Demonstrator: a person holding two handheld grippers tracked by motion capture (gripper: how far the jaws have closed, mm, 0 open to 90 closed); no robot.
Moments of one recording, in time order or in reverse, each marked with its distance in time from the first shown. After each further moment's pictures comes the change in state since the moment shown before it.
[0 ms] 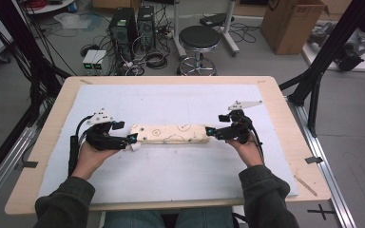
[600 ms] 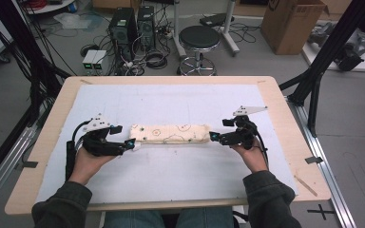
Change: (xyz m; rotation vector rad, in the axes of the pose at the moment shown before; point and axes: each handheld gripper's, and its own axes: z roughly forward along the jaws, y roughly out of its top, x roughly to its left) left arm -0.008 -0.010 -0.013 0.000 0.004 0.015; right arm 0.003 -0.014 -0.013 -0.010 -0.003 0.003
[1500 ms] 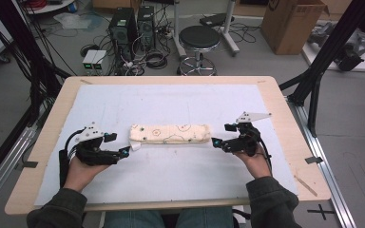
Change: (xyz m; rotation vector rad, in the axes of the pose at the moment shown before) left arm -0.007 -0.021 -0.017 0.005 0.009 -0.010; right arm 0.010 -0.014 -0.012 -0.008 0.000 -0.020
